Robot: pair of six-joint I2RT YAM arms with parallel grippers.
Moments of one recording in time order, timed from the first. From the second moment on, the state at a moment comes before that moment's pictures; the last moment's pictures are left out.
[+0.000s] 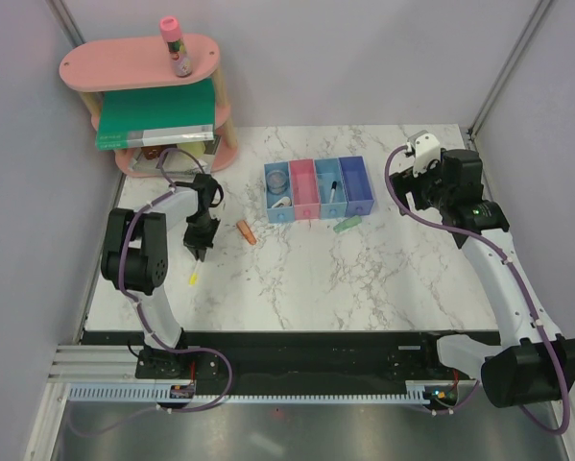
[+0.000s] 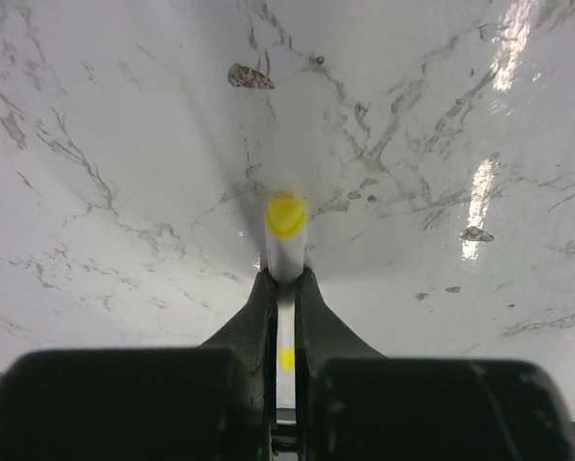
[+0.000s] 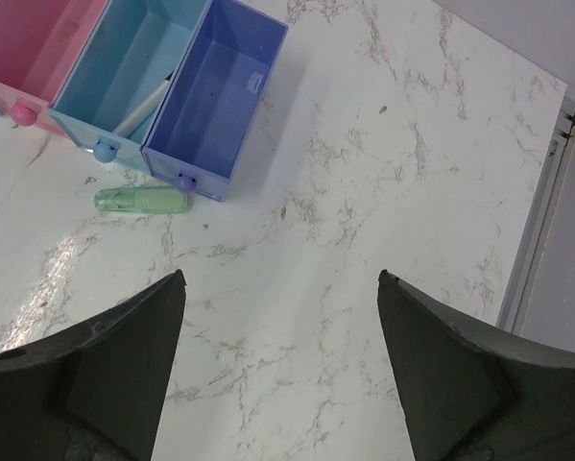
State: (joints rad) left arm -0.15 1.86 1.19 -0.87 -0.12 0.07; right arm 0.10 1.15 1.12 -0.49 -0.16 -0.34
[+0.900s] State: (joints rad) left arm -0.29 1.48 1.58 -0.75 0.60 0.01; right arm 0.16 1.32 1.29 -0.73 -0.92 -0.38
